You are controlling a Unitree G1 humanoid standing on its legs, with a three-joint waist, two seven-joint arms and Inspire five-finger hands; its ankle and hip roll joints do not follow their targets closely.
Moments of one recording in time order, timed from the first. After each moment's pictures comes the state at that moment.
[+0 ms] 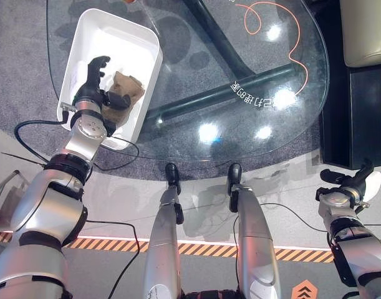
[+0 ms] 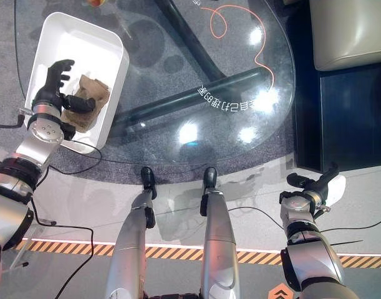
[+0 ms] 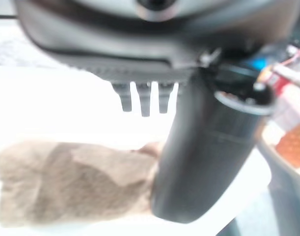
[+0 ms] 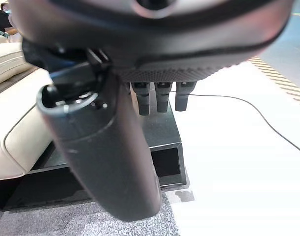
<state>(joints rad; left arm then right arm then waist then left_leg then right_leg) -1.13 0.72 -0.61 1.00 -0.22 -0.06 0.34 -0.67 -0.58 0.16 1.28 0.39 -0.16 -0.67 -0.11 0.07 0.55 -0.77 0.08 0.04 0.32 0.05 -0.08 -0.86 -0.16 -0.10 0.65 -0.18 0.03</state>
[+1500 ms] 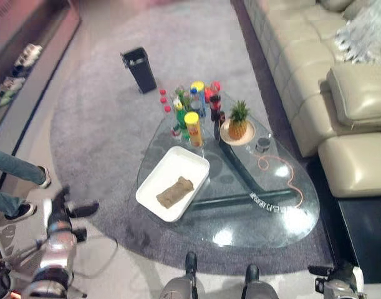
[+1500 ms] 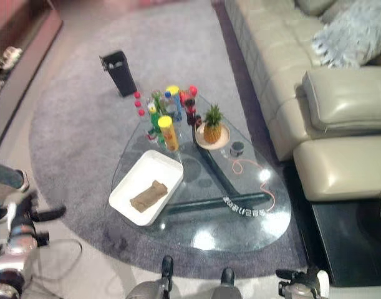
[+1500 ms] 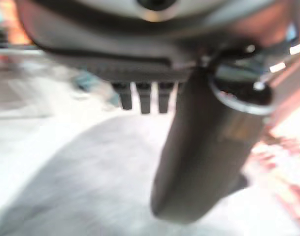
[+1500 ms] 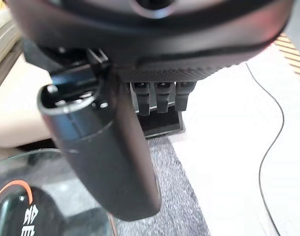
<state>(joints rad) -0.11 0.57 -0.02 1.01 -0.27 -0.12 0.21 -0.09 -0.44 0.00 1.33 0.25 -0.06 -0.36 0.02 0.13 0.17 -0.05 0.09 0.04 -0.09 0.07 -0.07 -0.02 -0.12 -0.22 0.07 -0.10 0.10</state>
